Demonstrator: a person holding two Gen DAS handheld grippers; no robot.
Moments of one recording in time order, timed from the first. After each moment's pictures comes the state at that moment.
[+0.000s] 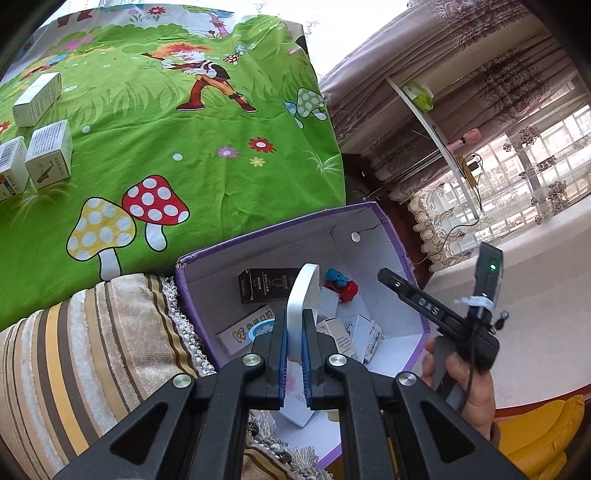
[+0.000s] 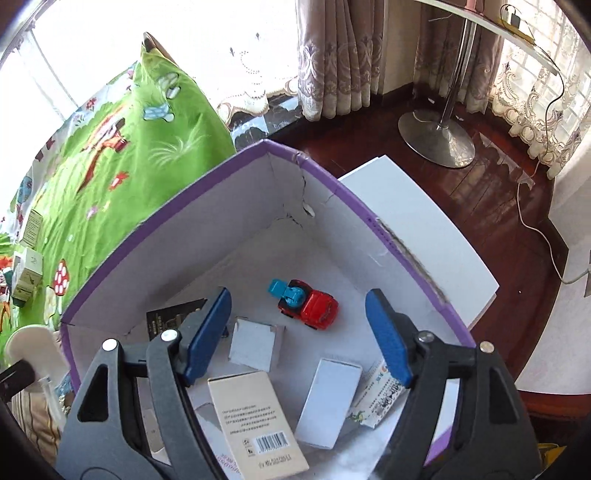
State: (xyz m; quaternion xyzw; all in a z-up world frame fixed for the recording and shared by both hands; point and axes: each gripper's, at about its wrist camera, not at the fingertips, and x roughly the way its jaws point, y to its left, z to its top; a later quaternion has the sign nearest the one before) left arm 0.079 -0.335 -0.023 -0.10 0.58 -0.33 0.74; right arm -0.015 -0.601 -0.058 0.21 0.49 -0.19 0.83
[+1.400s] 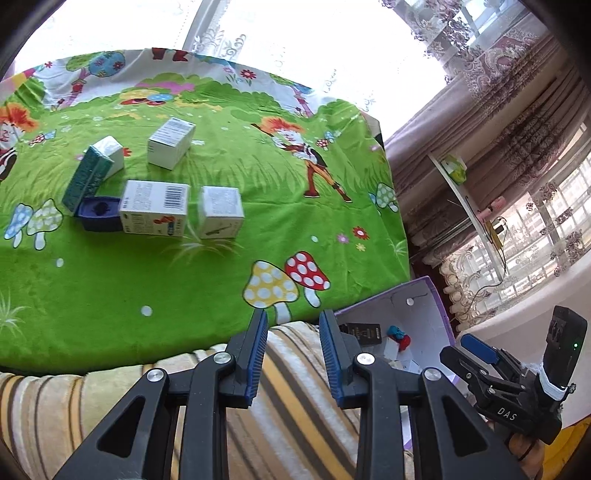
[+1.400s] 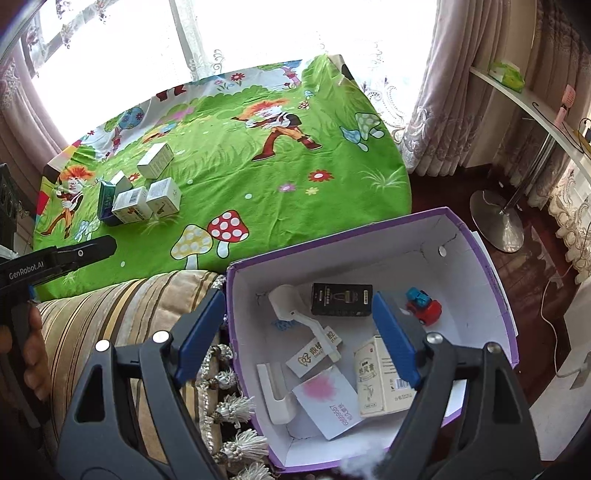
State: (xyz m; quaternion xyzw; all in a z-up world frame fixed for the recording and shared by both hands) left arm 0.104 -0.179 0.012 -0.13 0.50 -0.24 0.82; right arm 0.005 -0.430 0.028 0.08 0.47 -0.04 0.88
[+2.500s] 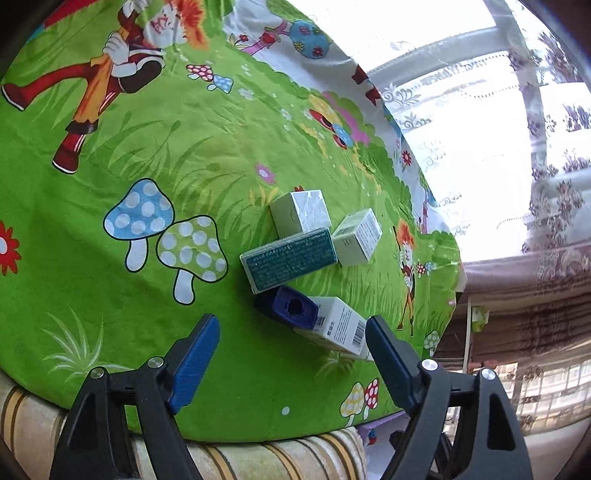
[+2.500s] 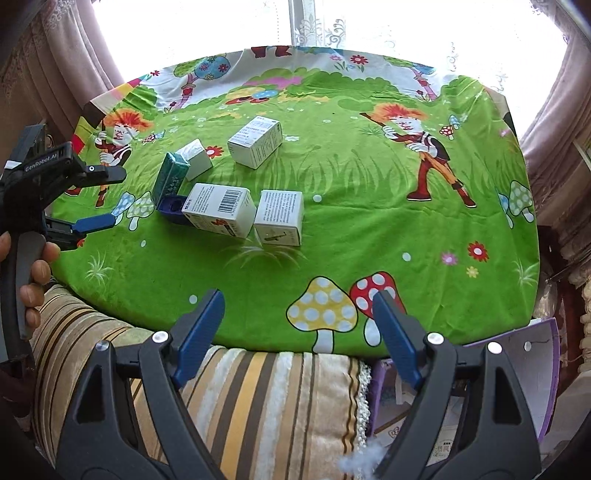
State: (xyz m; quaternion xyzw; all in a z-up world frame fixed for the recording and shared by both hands) left arm 0.213 0.010 -0.039 -0.40 0.53 -0.08 0.74; right arm 0.137 -0.285 0.010 -0.01 0.50 0.08 0.86
